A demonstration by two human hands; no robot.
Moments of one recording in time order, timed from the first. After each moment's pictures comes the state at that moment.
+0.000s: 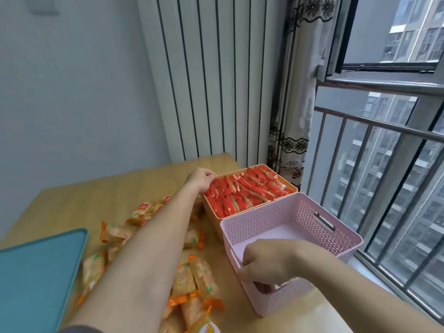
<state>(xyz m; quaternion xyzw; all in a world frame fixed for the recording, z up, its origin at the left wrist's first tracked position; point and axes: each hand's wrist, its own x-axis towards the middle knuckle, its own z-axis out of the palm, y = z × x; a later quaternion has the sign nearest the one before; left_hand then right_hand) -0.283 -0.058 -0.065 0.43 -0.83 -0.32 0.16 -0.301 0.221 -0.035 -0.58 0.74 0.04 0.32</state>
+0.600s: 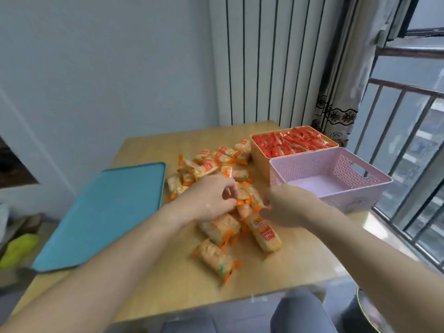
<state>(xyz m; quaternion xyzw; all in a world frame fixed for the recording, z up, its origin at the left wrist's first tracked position) -0.022 0.154 -0.040 0.29 -0.94 -0.17 0.10 -0.201 0.260 -0.051 -0.62 0.78 0.03 0.05</state>
